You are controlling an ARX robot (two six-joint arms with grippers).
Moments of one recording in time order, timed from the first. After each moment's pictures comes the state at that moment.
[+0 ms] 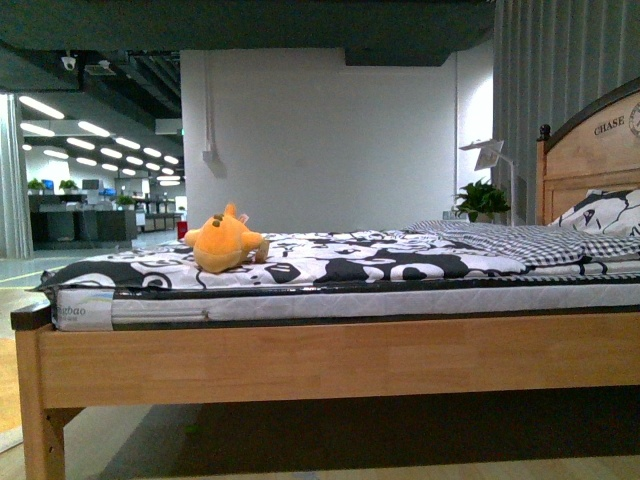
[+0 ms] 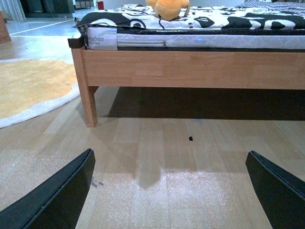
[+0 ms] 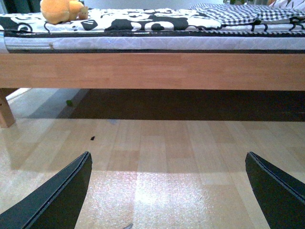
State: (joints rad) left arm 0.00 0.01 0.01 0.00 0.00 0.00; right arm 0.00 0.00 0.01 0.00 0.00 0.00
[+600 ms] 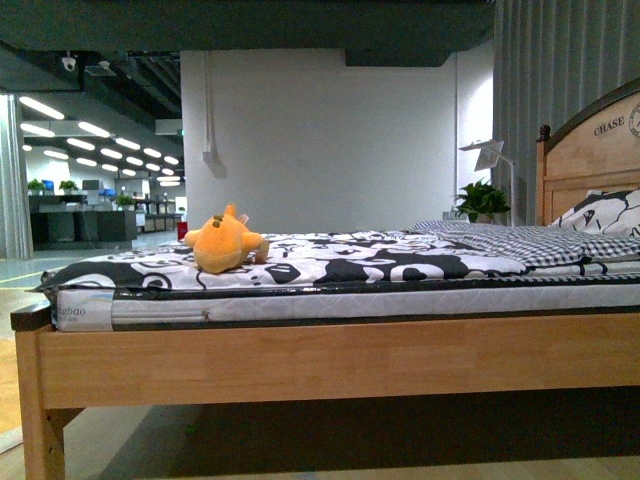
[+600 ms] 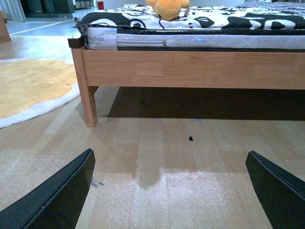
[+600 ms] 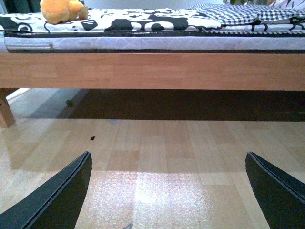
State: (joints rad) left arm 0.00 0.01 0.01 0.00 0.00 0.00; right arm 0.00 0.00 0.01 0.00 0.00 0.00
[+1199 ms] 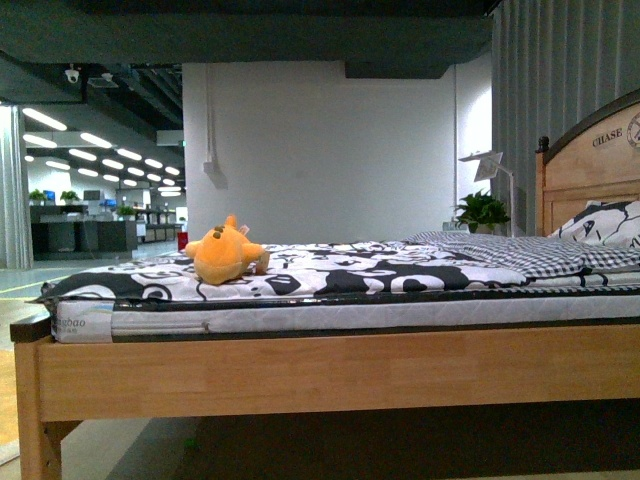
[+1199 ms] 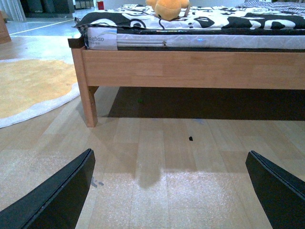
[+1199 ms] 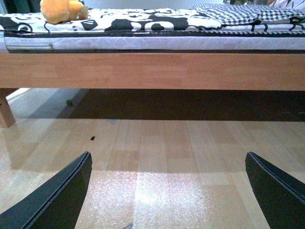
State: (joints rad) left arm 0.00 0.01 0.01 0.00 0.00 0.00; right arm 0.00 0.00 0.01 0.00 0.00 0.00
